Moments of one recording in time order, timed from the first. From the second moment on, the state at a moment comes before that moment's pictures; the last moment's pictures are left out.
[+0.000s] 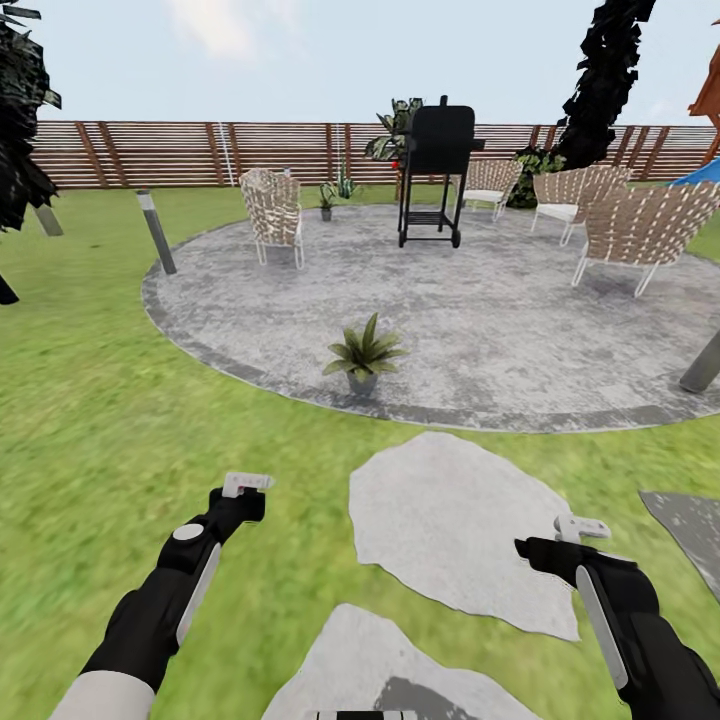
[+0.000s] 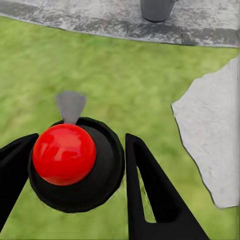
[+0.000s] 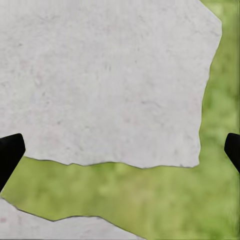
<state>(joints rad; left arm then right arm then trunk) -0.49 0.02 -0.02 -1.13 -0.04 0.35 -0.10 -0.33 -0.11 -0.19 -1.37 -0.06 0.83 0.00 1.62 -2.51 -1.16</state>
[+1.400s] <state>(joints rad) -0.49 0.02 -0.02 -1.13 -0.04 0.35 -0.10 -0.33 -0.11 -0.19 -1.37 -0.06 0.82 0.00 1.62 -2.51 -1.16</state>
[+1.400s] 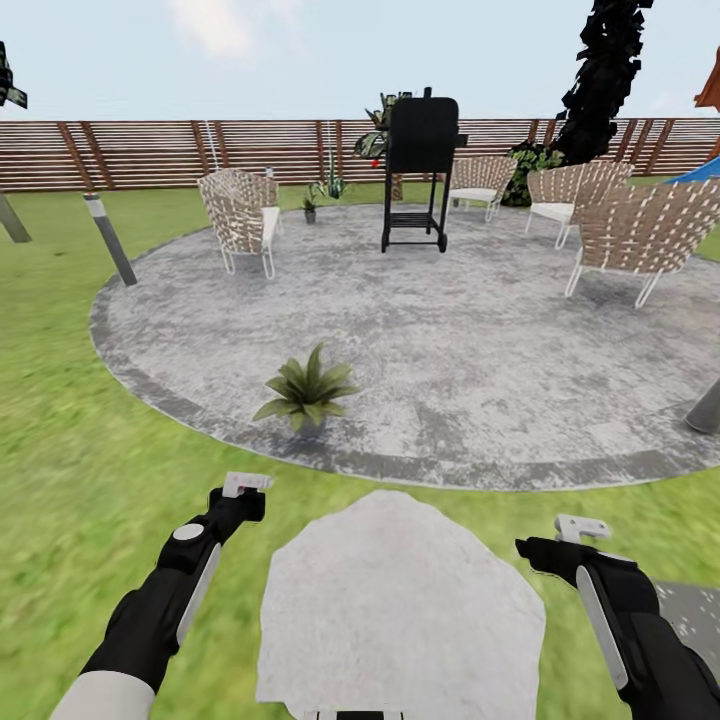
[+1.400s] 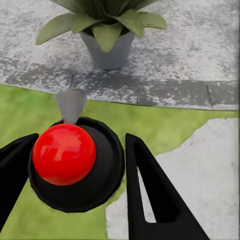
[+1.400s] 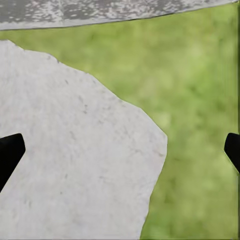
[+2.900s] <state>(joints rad) -0.49 0.02 -0.02 -1.13 -0.04 0.35 -0.10 -0.33 -0.11 -0.19 -1.37 -0.06 0.82 0.00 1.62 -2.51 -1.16</state>
